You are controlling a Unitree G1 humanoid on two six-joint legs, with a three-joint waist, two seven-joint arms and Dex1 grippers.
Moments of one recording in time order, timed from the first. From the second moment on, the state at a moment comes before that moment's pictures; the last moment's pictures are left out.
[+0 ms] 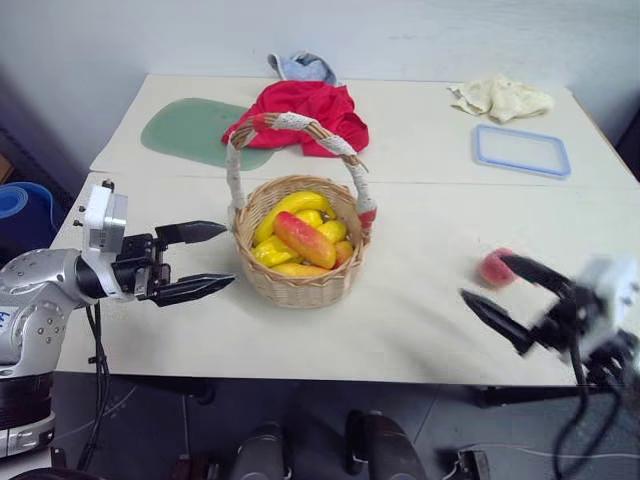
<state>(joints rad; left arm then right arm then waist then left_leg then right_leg) -0.31 0.84 0.30 -0.13 -0.77 0.53 -1.22 0.26 -0.52 -0.65 -0.60 0.52 0.44 0.86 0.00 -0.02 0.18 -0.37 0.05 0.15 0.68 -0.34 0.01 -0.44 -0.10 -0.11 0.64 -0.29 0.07</state>
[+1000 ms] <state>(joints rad) -0.35 0.82 0.23 -0.12 -0.75 0.52 -1.27 -0.28 -0.86 -0.34 0.07 0.51 0.59 0.75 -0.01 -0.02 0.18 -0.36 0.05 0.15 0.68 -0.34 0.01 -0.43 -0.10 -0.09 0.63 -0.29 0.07</state>
